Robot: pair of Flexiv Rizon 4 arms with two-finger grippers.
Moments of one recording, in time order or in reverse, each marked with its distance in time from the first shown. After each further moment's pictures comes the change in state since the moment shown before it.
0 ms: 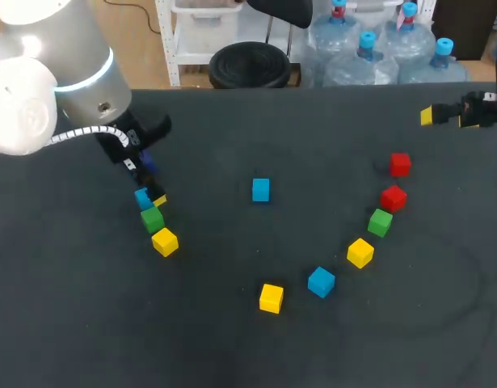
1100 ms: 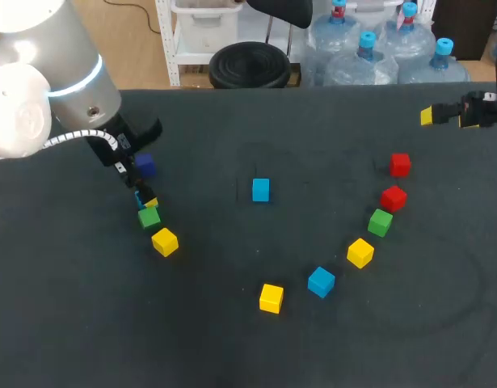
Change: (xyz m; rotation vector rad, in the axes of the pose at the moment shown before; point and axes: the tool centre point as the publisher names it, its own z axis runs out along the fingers) left arm 0.012 0.020 0.020 0.035 -0.004 0.025; right arm 0.000 0.000 0.000 0.000 0.000 0.000
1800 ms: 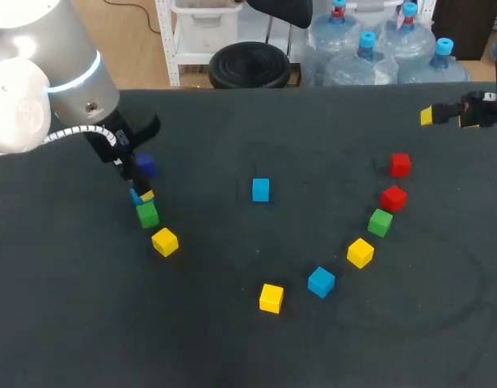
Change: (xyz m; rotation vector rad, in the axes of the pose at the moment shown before) left arm -0.001 0.007 -0.001 0.002 0.002 -0.002; right arm 0.000 0.000 0.000 0.000 0.000 0.000
